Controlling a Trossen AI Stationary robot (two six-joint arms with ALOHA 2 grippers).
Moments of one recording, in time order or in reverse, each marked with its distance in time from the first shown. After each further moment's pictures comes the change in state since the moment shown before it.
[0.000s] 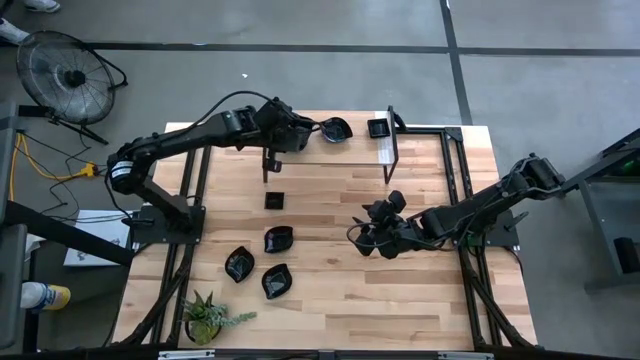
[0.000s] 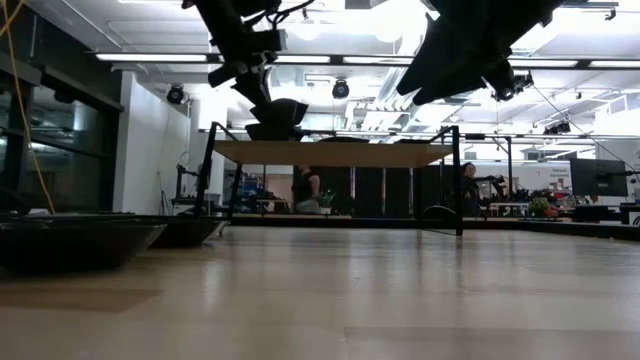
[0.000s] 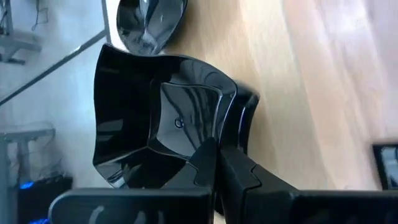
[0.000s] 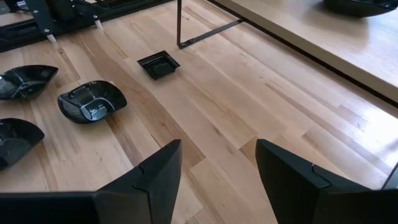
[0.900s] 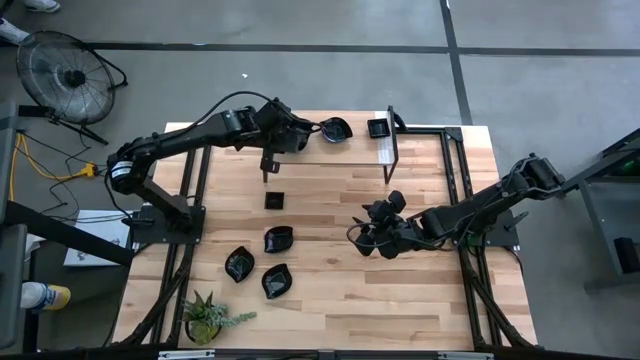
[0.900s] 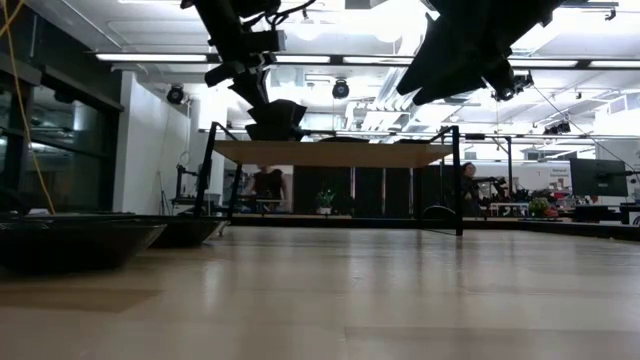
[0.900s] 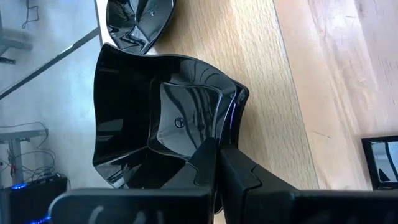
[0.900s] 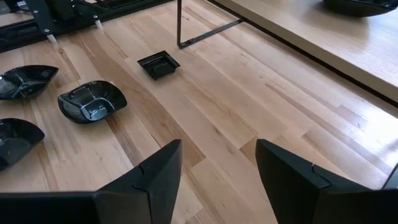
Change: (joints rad) left arm 0.000 0.000 0.000 -0.028 0.010 -0.002; right arm 0.000 0.000 0.000 0.000 0.000 0.000
